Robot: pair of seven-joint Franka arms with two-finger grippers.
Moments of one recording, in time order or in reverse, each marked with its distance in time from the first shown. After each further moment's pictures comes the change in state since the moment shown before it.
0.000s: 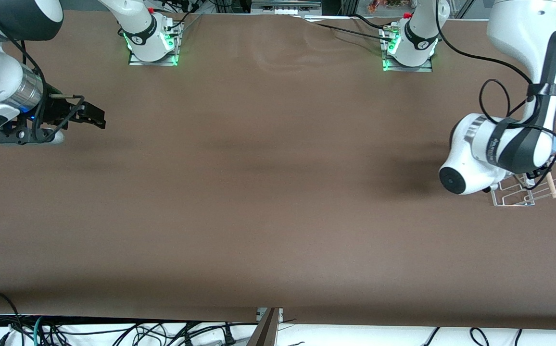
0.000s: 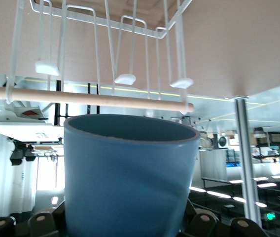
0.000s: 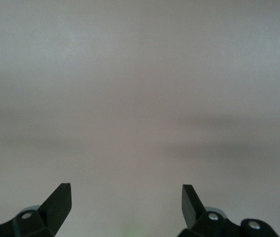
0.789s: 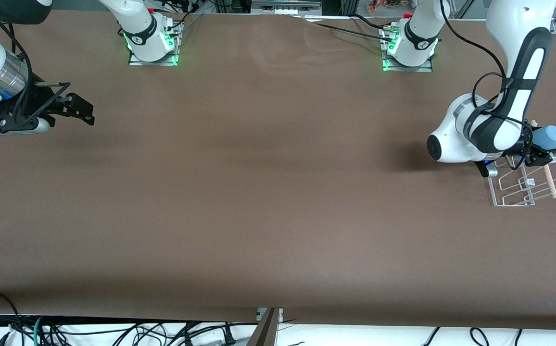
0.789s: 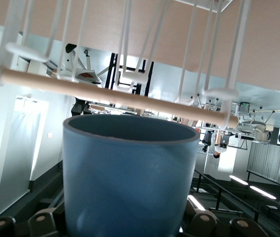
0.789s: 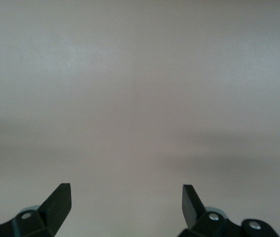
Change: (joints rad) left arm 0.042 -0.100 -0.010 -0.344 0.283 0.135 -0.338; right arm -0.012 -0.035 -0.005 0.008 -0.008 0.021 -0.021
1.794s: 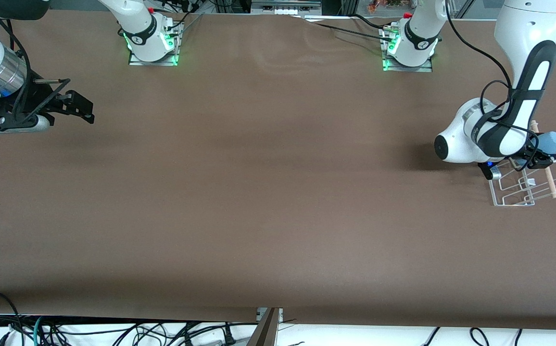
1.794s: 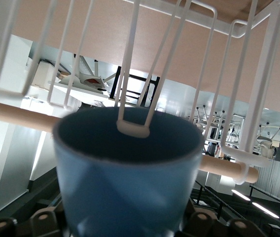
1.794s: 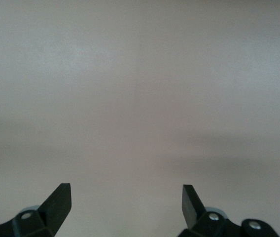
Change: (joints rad) left arm 0.072 0.047 0.000 -0.022 0.084 0.084 -0.126; right arm 0.000 0.003 0.007 0.021 0.000 -0.013 -0.008
